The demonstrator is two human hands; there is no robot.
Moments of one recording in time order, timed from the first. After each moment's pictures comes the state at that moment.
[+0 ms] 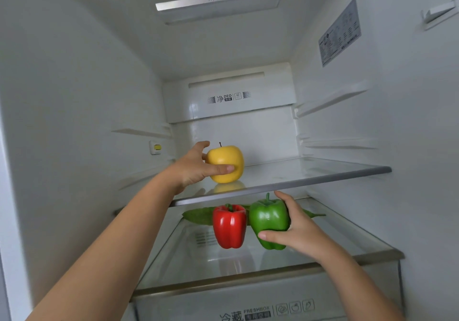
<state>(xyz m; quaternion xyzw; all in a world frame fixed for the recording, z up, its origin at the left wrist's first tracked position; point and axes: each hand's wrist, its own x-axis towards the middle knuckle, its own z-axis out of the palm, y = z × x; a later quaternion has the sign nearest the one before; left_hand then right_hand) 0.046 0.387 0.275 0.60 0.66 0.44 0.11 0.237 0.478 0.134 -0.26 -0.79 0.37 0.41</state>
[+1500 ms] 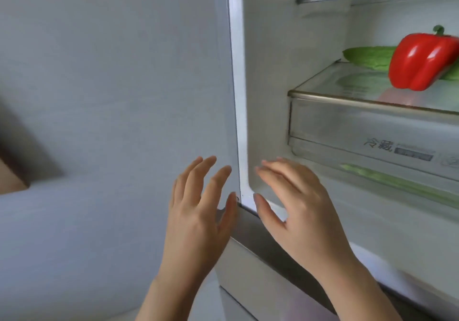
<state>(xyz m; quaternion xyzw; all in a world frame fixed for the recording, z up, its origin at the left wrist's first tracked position) 0.129 0.087 0.003 0.34 0.82 0.30 -0.35 0.183 0.238 0.007 0.05 -0.88 0.16 0.44</state>
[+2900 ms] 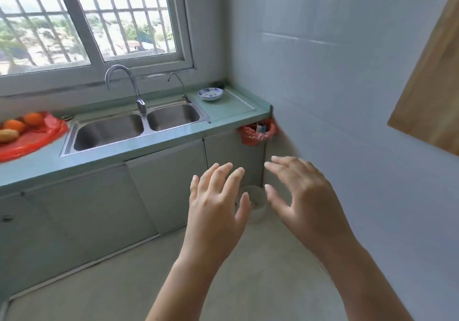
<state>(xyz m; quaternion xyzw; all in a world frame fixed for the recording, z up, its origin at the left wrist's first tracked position) 0.307 -0.521 -0.064 -0.33 0.86 0.03 -0.38 0.173 -0.439 -0.037 0.59 -0.70 0.36 0.20</state>
